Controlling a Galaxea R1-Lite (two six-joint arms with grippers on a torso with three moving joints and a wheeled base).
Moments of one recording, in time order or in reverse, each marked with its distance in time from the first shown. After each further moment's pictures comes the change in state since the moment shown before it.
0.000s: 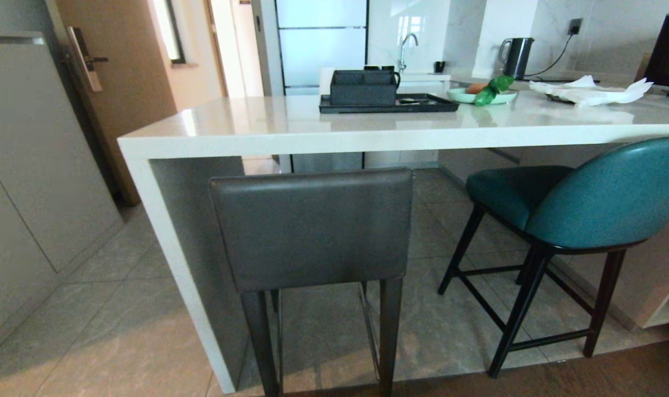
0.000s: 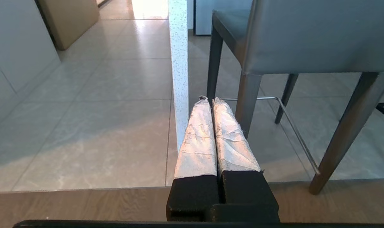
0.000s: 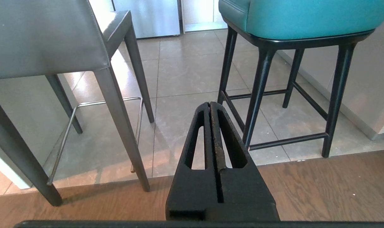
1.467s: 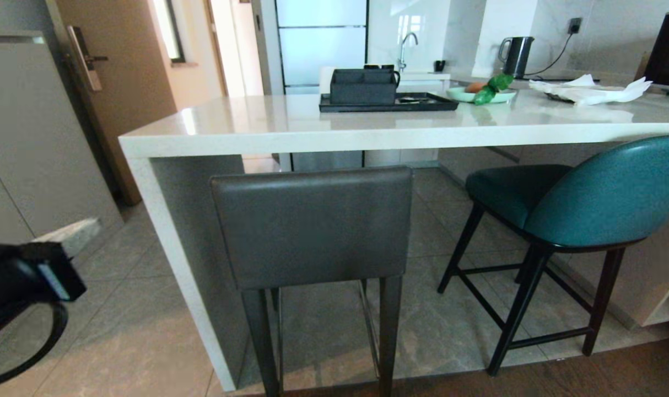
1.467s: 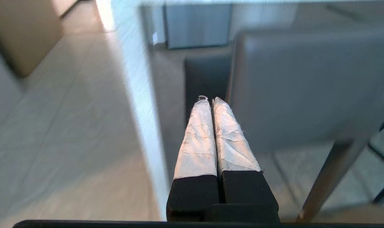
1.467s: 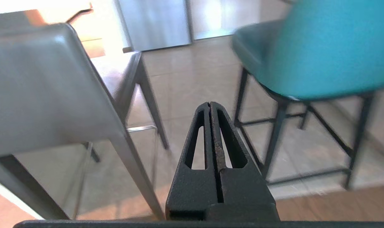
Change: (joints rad) left arm -0.074 1.153 -0.394 -0.752 -0.065 -0.012; right arm 0.031 0.896 -0.331 -0.536 -0.004 0.060
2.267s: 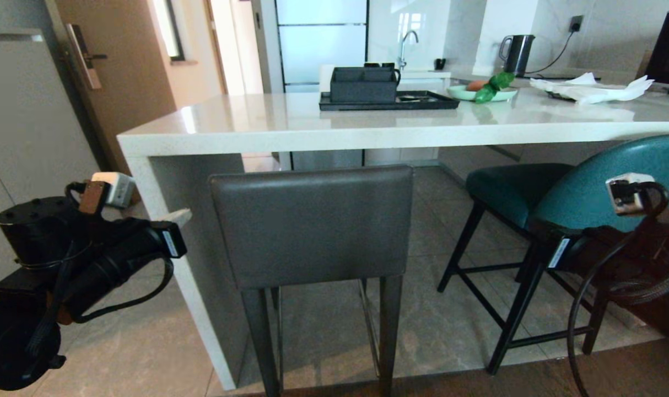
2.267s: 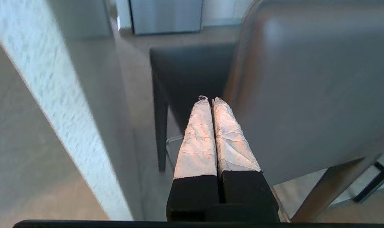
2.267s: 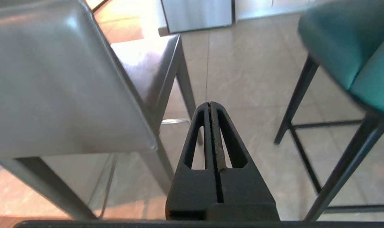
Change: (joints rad) left arm -0.005 0.583 -0.111 -0.428 -0.100 -0.065; right arm 0.178 0.633 -0.072 -0.518 -0.004 0.050
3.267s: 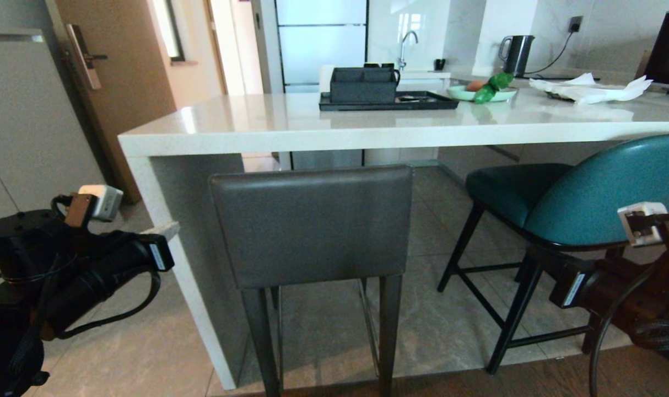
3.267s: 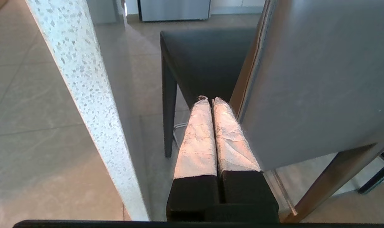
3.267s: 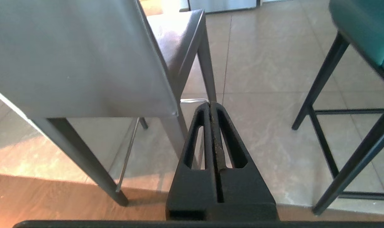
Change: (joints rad) left arm 0.048 -0.027 0.070 -0.001 -0.020 0.006; right arm 0.015 -0.090 0.137 -0.002 0.082 0.006
